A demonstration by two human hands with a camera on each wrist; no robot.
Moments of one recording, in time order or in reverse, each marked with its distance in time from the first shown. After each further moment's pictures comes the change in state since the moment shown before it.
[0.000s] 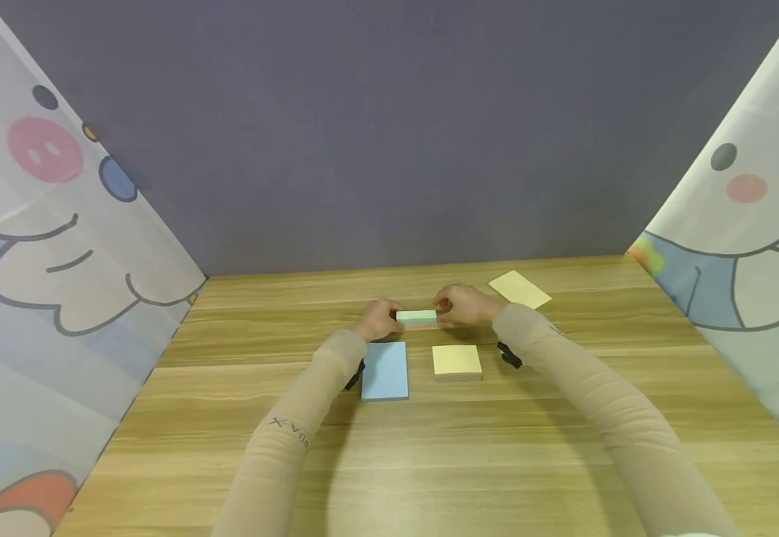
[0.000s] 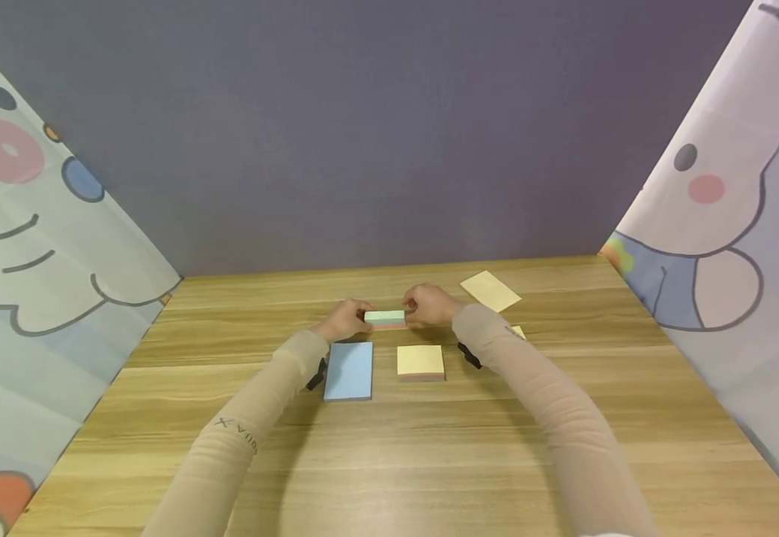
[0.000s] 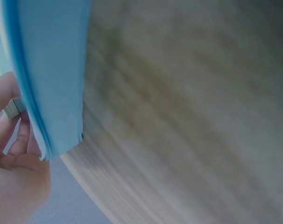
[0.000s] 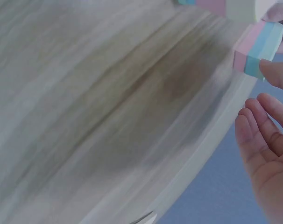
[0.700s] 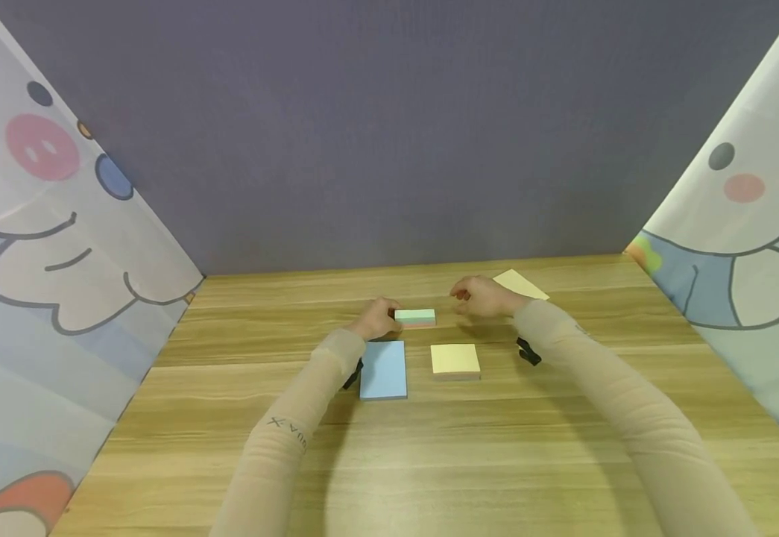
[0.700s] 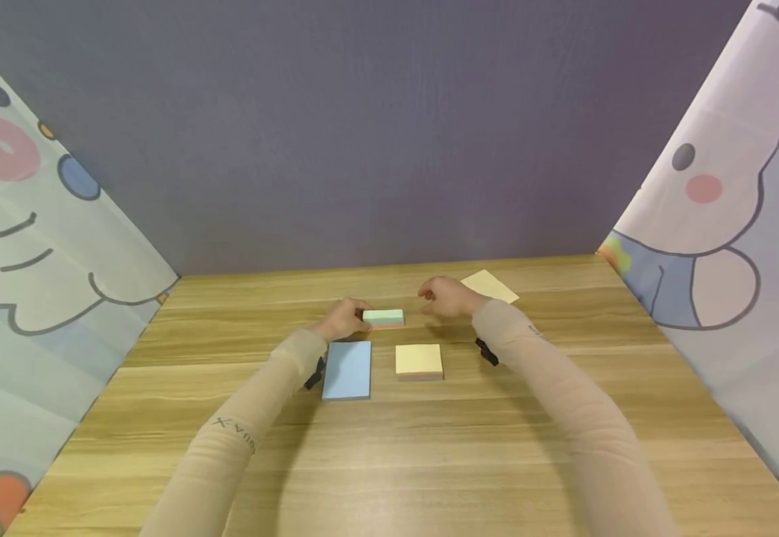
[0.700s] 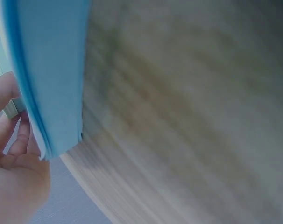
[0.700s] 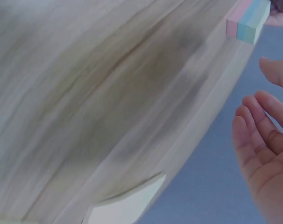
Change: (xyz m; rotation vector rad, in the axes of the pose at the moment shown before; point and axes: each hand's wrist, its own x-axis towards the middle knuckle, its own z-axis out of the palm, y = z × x) left_hand 0.000 -0.001 -0.001 -0.015 0.001 -0.011; right_hand -0.021 0.013 -0.024 -0.041 0.026 -0.001
